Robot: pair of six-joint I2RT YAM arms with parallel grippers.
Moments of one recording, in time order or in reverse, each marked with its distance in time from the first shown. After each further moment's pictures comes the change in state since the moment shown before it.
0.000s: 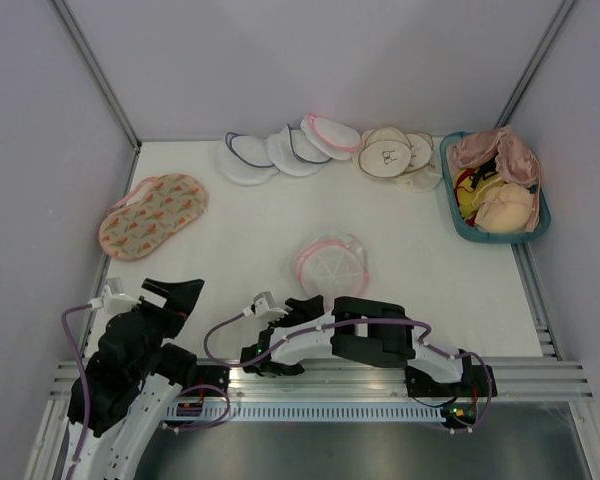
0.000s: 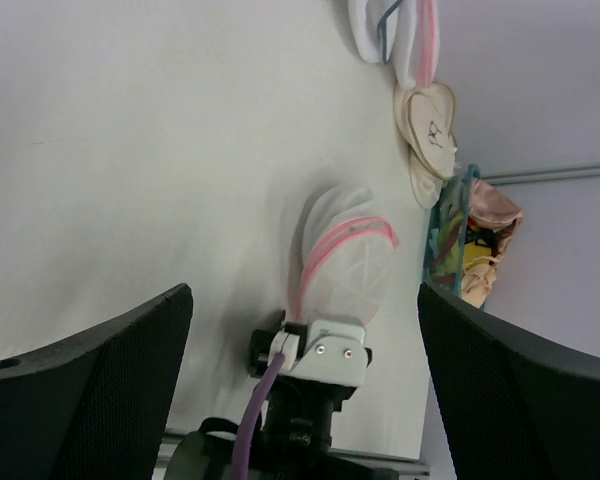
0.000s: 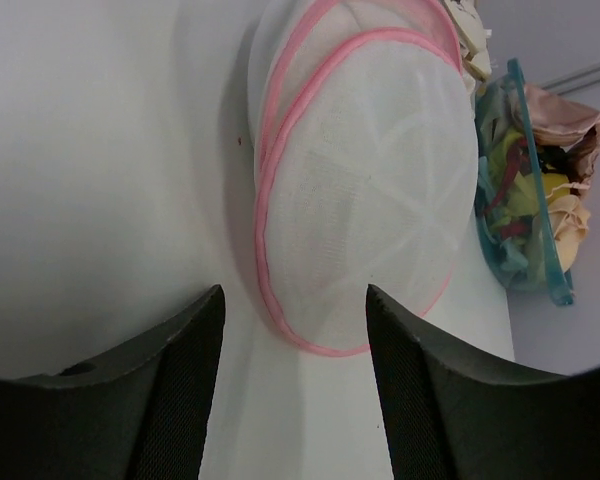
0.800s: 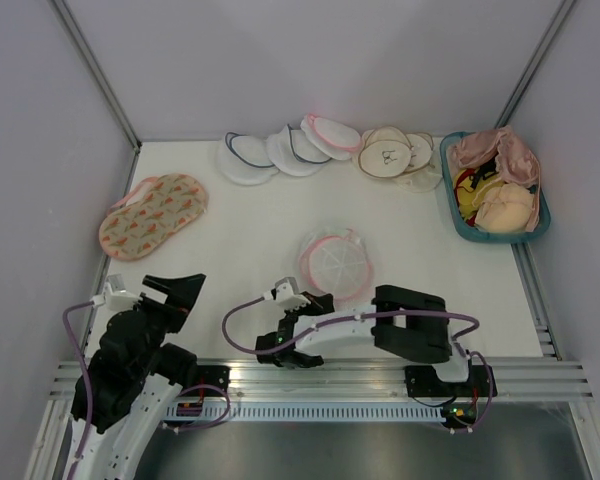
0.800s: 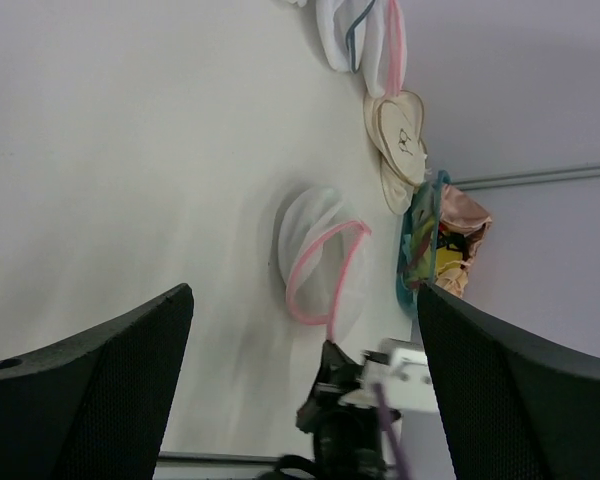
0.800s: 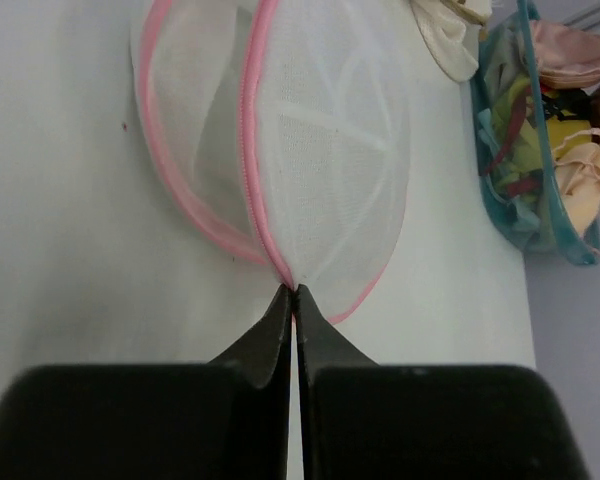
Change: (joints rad) left arm 0.000 0.000 -0.020 0.089 0.000 -0.023; right arm -0.028 -0.193 -0.159 -0.043 -0.063 0.086
